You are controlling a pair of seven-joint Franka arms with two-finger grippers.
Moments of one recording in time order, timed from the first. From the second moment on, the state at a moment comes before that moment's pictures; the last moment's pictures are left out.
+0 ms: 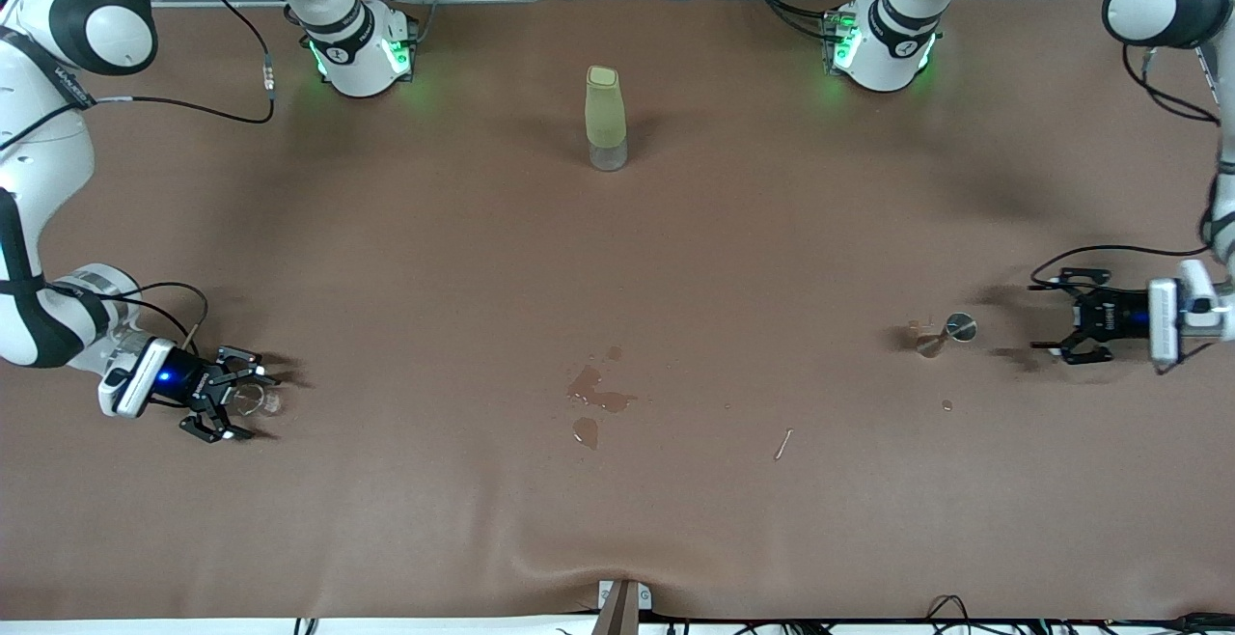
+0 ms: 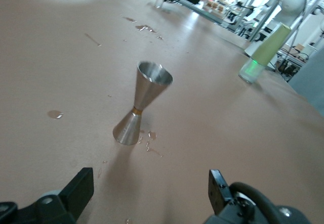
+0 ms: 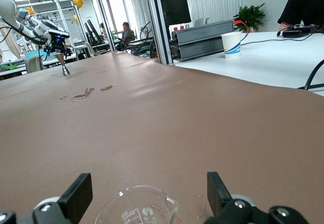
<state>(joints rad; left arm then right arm) 0.61 0.91 -0.06 -1.32 -0.74 1.41 1.95 -0.61 1.04 0.24 -1.42 1.17 1.85 -2.23</state>
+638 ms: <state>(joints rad) 0.54 0.67 -0.09 -1.28 -0.52 1.41 1.34 -0.60 0.89 0.24 -1.41 1.07 1.81 -1.99</state>
